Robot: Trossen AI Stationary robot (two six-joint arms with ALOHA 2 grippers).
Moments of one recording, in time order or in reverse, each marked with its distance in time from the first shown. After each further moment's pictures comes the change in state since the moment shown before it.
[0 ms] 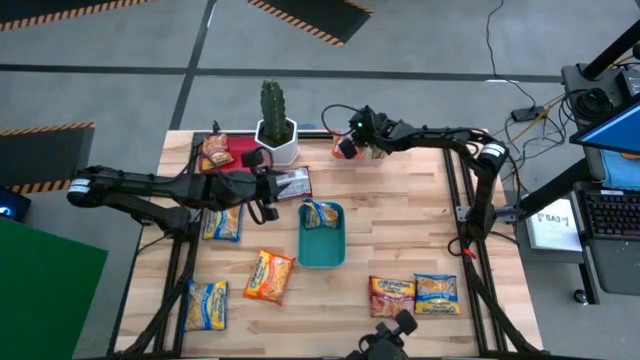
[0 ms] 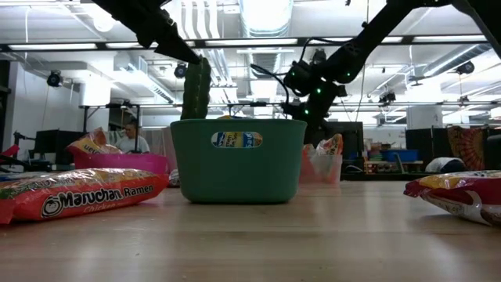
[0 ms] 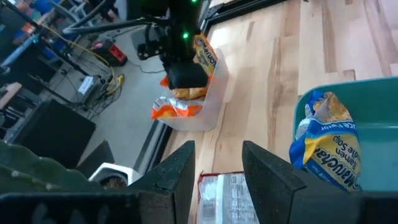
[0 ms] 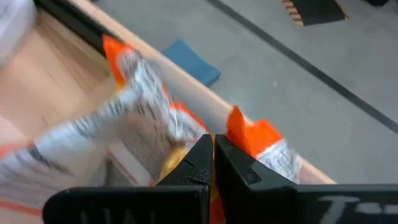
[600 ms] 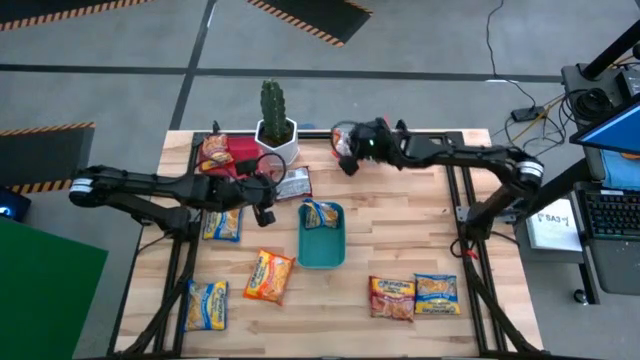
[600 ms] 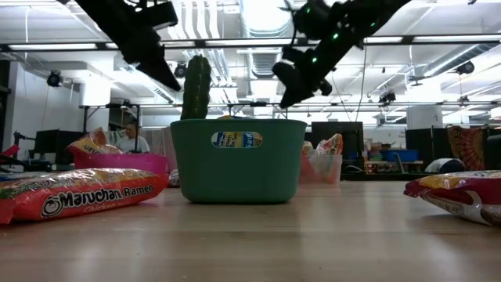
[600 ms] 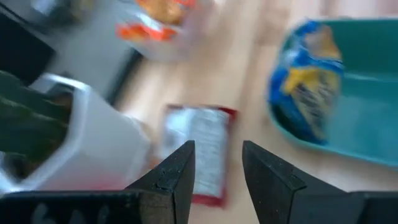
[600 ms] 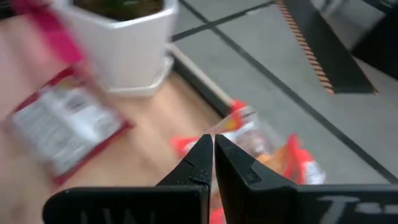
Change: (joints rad) left arm 0.000 0.029 0.000 -0.259 0.057 -0.317; right arm 0.239 -0.317 -0.095 -0.030 0.019 -0.041
